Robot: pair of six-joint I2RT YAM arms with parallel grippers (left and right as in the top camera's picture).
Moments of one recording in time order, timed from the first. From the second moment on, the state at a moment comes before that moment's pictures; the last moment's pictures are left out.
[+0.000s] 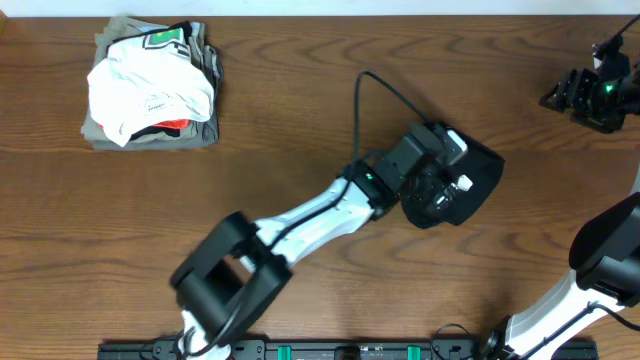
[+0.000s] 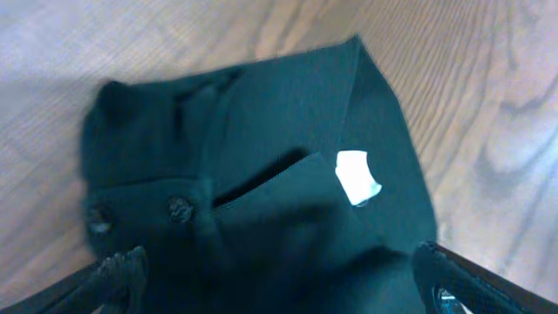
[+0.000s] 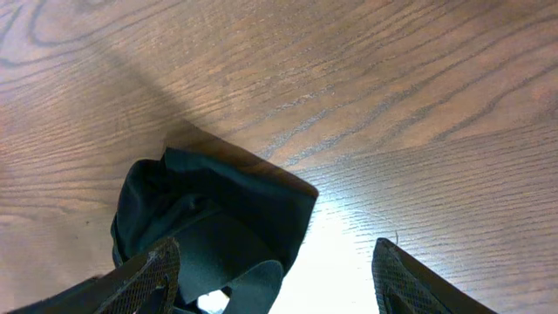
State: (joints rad) left arm -0.88 1.97 1.32 -0.08 0.14 -0.03; right arm -0.42 1.98 1.91 -1.24 -0.37 -0.01
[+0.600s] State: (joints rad) left arm -0.81 2.16 1.32 0.15 0.07 -0.07; right arm -0.39 1.98 1.91 -1.24 -0.37 -0.01
